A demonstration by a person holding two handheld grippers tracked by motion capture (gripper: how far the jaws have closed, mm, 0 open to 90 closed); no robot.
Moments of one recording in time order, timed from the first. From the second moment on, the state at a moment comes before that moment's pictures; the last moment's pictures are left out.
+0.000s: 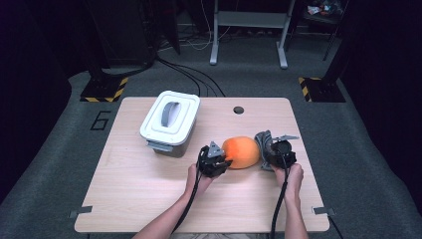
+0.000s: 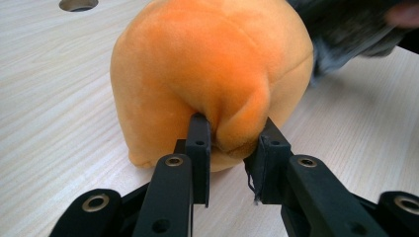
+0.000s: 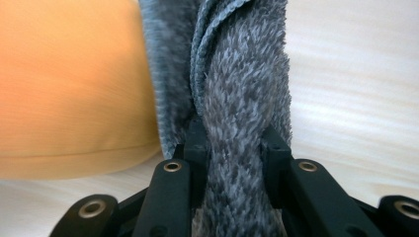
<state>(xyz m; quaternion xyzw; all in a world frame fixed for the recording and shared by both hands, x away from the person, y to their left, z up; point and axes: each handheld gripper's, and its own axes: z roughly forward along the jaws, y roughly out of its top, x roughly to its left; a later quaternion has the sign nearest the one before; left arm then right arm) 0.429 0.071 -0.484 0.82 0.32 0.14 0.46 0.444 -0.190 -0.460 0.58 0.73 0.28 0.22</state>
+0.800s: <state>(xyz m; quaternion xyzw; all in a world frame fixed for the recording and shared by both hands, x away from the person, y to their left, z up) 0.427 0.069 -0.490 0.82 0.32 0.17 0.44 0.431 -0.144 -0.431 0.51 0.77 0.31 0.23</state>
